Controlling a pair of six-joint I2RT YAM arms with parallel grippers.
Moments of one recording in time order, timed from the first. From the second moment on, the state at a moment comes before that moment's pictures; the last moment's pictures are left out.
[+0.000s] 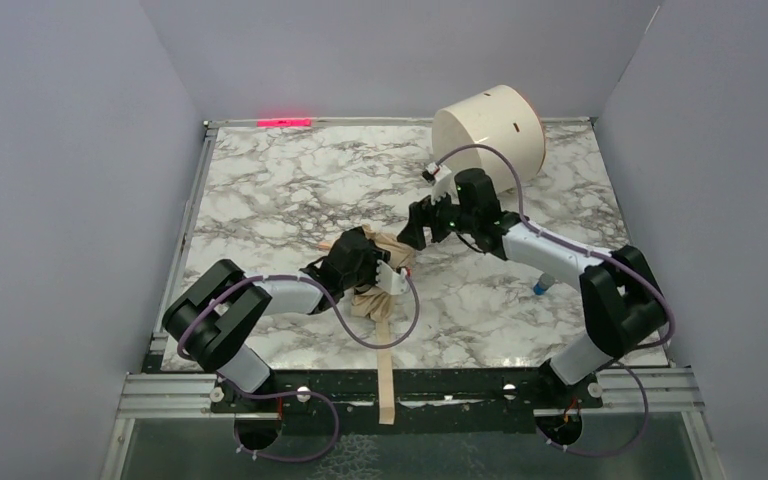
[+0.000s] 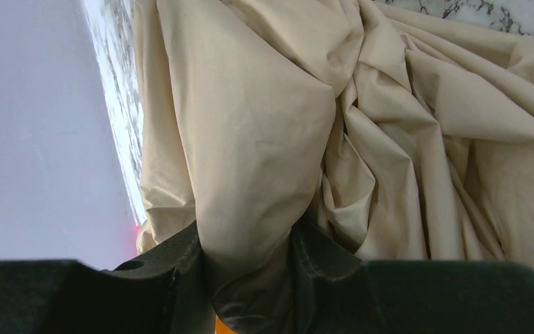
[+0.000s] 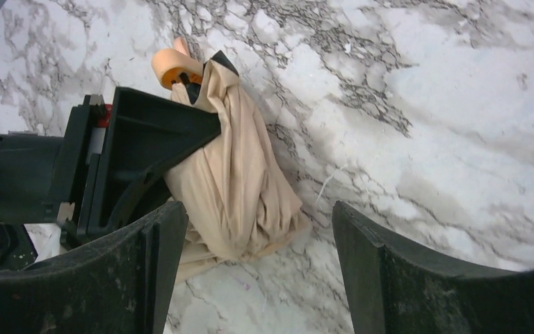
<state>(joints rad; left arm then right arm) -0.72 1.56 0.56 0.40 0.00 1.21 0.54 1.56 0.93 0.10 -0.41 0.13</state>
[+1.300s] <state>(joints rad) -0.73 1.55 0.54 0.40 0.03 1.18 0.55 2.07 1.38 -0.36 -0.78 -0.13</state>
